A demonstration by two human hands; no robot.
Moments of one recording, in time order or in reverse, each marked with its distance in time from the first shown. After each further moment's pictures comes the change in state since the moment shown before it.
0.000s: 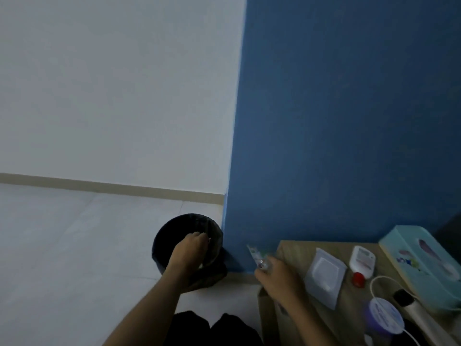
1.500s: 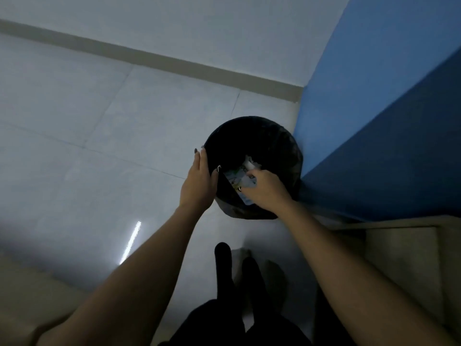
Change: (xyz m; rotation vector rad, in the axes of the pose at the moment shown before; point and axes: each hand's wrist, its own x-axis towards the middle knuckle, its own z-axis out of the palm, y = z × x) left_hand 0.040 -0.193 0.138 -0.295 0.001 -0.538; right_hand 0.204 -0.117 0.250 -0.012 -0.468 -0.323
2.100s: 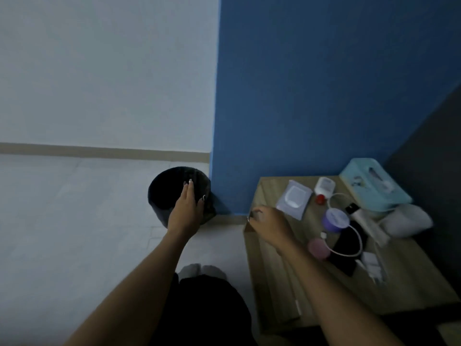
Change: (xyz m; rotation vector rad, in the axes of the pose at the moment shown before) left_hand -0.267 0.145 -0.093 -0.120 0.008 0.372; right_hand -0.388 0.038 -0.072 0.010 0.579 0.113
